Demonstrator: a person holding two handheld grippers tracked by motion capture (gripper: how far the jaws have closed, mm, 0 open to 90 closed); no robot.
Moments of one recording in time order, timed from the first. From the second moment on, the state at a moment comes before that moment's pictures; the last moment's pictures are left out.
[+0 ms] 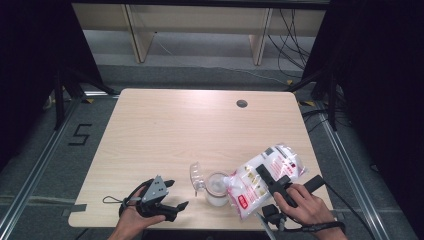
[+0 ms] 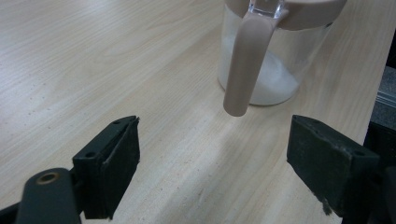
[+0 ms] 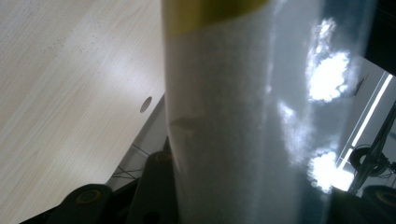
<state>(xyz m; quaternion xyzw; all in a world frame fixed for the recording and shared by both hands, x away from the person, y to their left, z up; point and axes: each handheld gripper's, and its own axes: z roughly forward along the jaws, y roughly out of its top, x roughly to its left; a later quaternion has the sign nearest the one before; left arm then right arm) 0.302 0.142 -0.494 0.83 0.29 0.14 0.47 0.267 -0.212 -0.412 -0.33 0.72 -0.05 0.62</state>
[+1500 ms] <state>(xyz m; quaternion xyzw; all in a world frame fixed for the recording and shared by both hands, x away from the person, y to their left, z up) 0.302 0.142 -0.494 0.83 0.29 0.14 0.46 0.266 -0.214 -0.412 -0.32 0.71 -0.05 0.62</state>
